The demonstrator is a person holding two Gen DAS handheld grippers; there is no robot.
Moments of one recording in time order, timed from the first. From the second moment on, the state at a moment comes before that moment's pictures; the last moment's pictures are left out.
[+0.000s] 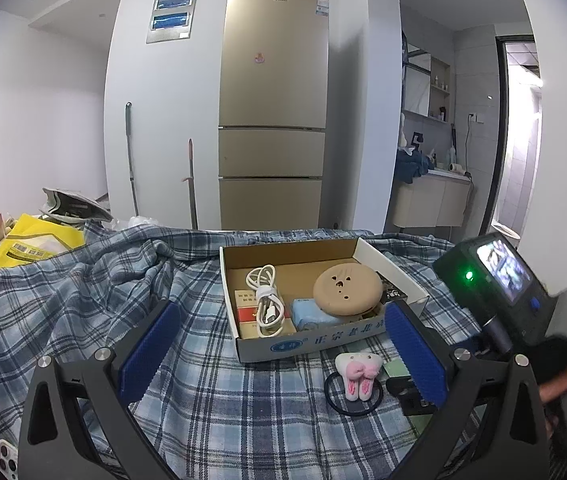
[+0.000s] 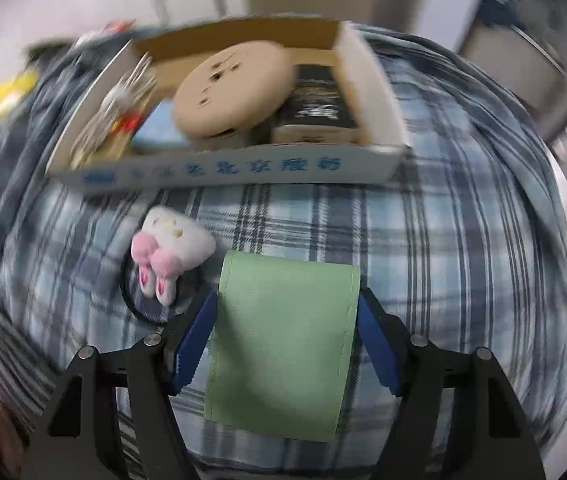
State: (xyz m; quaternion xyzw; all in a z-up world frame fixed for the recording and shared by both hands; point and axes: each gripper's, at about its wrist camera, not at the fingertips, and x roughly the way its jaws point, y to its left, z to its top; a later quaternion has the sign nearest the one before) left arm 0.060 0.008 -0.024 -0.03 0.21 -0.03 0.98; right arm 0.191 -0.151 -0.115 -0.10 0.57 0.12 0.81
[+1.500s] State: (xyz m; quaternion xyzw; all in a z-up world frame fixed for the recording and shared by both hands) left arm 0.145 -0.069 -0.069 0.07 0.40 -0.15 0.90; right arm 0.170 -0.228 -0.094 -0.01 0.41 0.10 0.91
